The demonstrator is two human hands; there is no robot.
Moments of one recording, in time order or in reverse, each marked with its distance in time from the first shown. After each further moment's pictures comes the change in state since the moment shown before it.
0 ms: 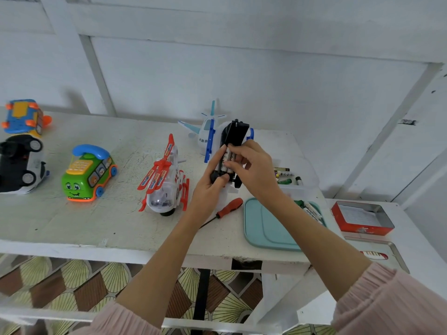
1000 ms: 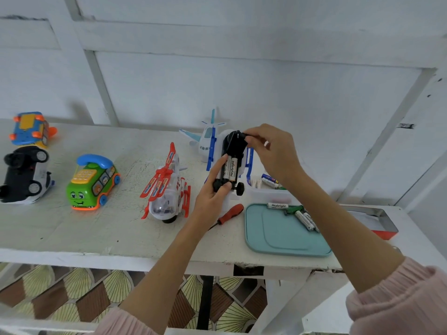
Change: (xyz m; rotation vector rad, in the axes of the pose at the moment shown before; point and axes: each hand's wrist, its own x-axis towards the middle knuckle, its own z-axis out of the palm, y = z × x) left_hand -0.003 -0.001 0.004 0.082 0.031 -0.028; right_hand 0.037 -0.011 -0.052 -0.066 -0.019 0.005
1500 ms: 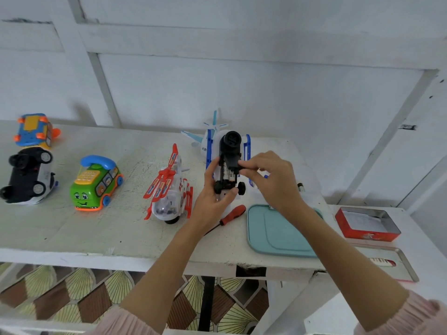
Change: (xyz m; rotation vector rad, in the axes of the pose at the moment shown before) left_hand -0.003 -0.006 -0.009 0.144 -0.032 0.068; right_hand -0.046 -0.006 0.012 0.062 0.045 -0.090
